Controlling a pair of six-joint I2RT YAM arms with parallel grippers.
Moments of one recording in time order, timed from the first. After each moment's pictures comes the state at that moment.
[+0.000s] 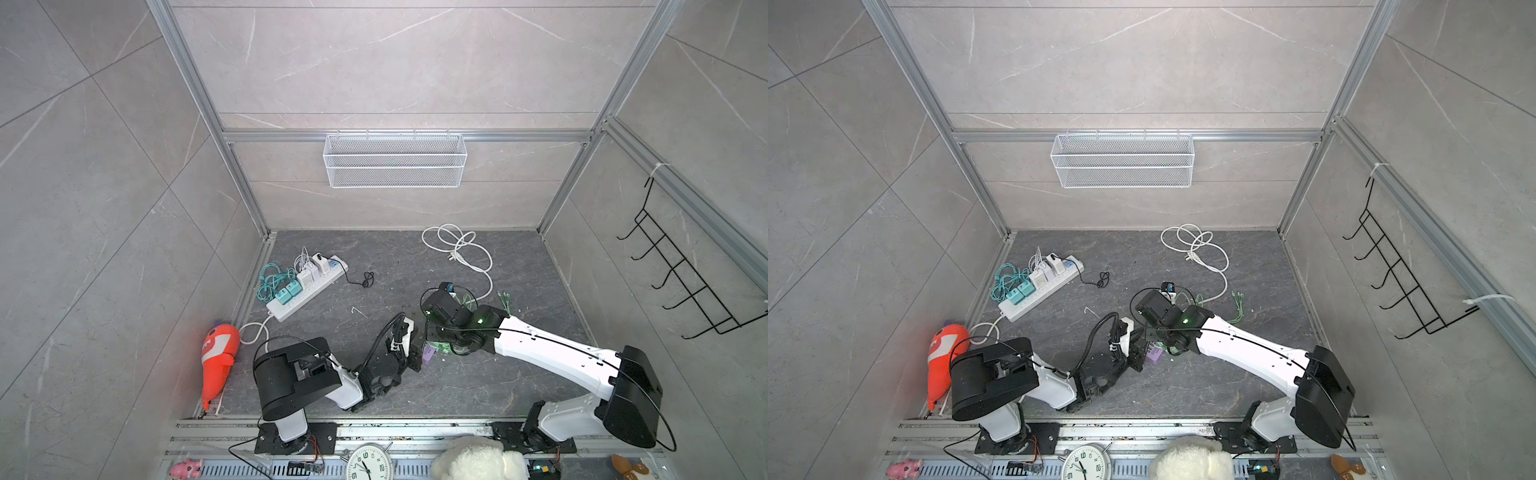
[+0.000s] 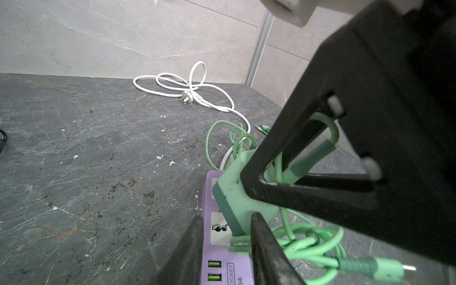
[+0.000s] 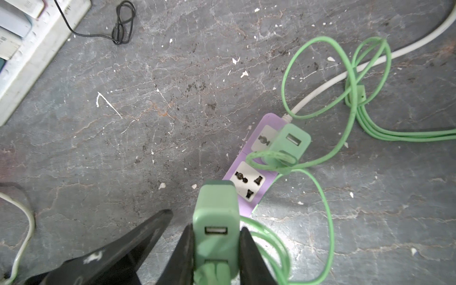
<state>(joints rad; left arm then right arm) -1.19 1.72 0.38 1.25 -0.45 -0.32 0.91 1.41 1.09 -0.72 0.27 0.84</state>
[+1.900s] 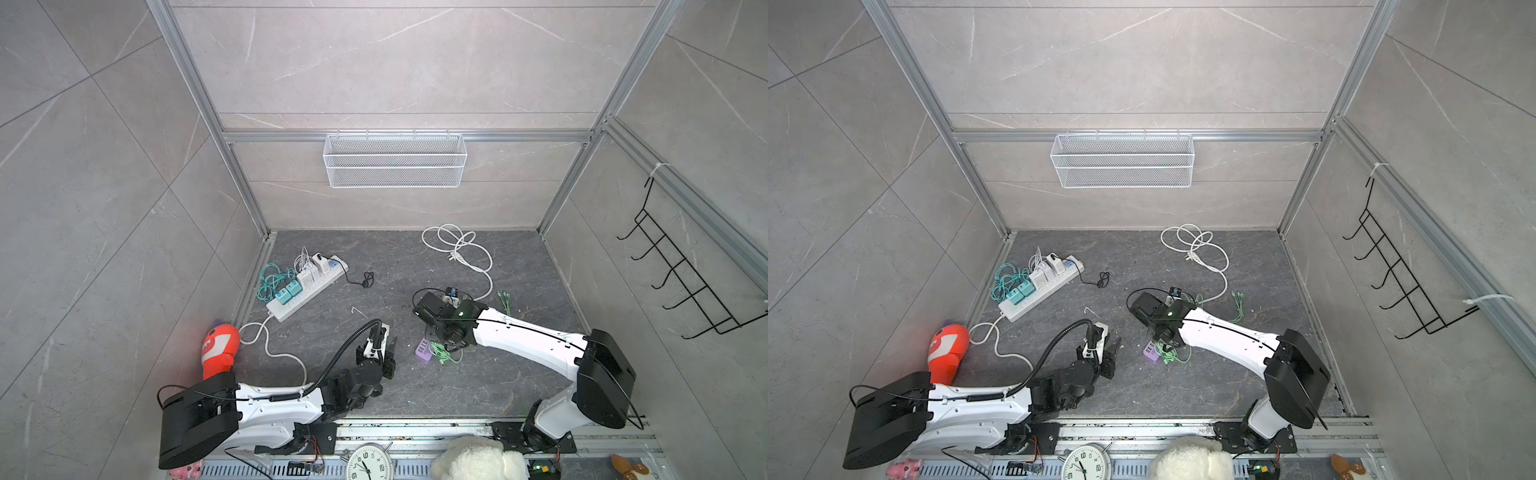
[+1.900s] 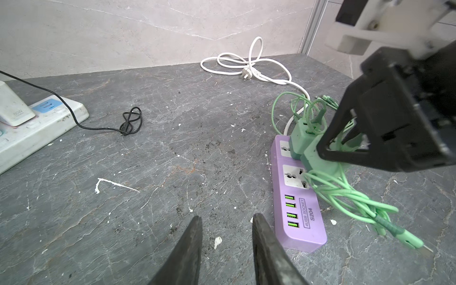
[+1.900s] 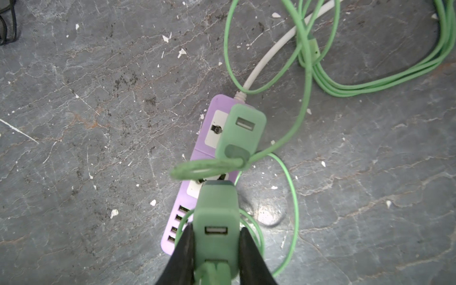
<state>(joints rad) -1.23 1.13 0.26 0.53 -0.70 -0.33 0.89 1.59 1.17 -0.87 0.35 1.06</state>
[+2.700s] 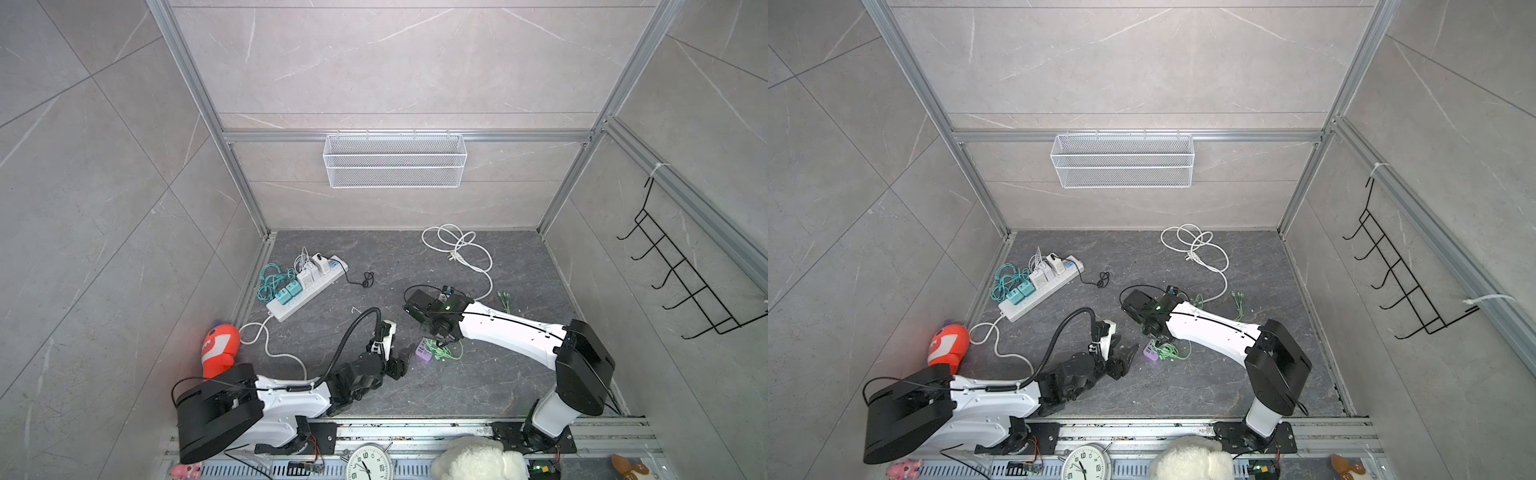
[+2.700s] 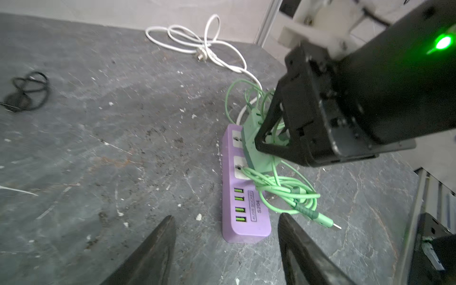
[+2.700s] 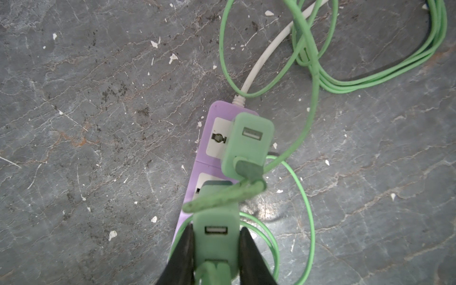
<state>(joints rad) -1.12 1.31 0.28 0.69 -0.32 -0.50 0.90 1.68 1.24 -0.92 0.37 1.13</state>
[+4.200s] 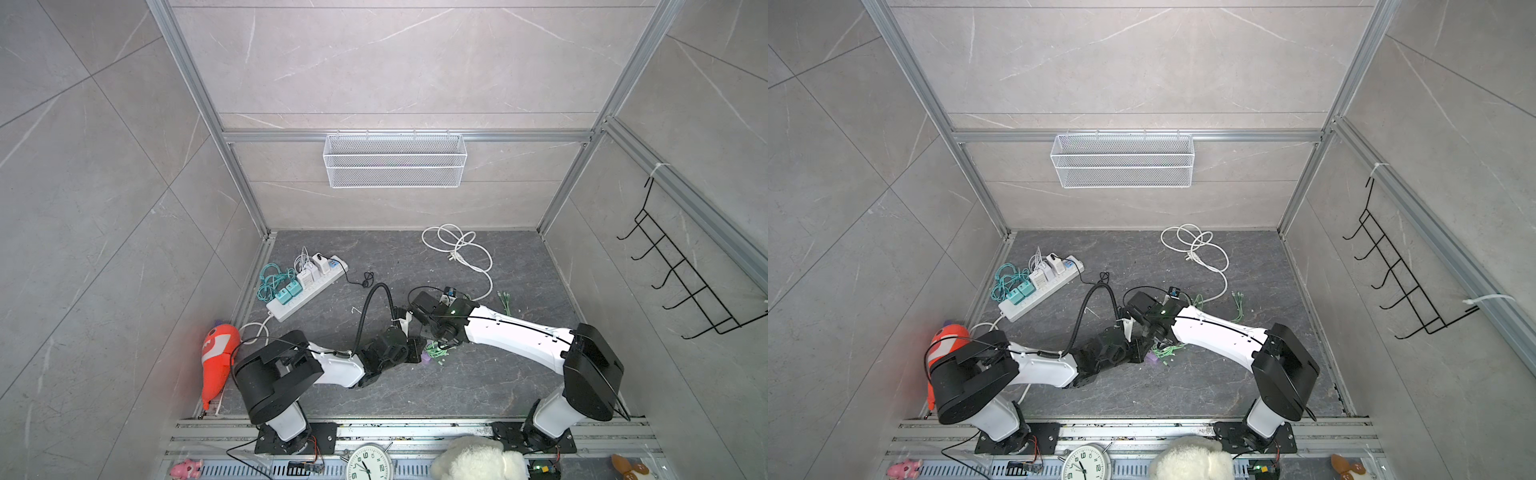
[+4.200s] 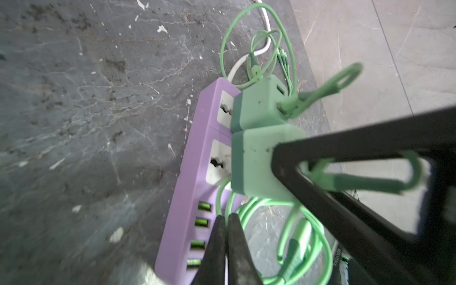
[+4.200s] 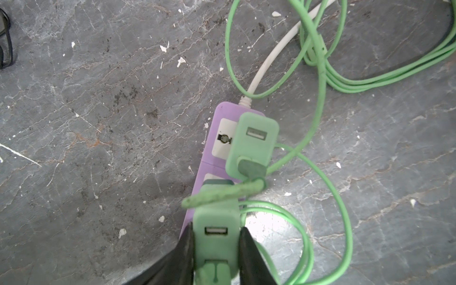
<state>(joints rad) -1.02 1.57 0.54 0.53 0.01 -0.87 0.90 1.63 1.18 -0.85 0.36 1.13</state>
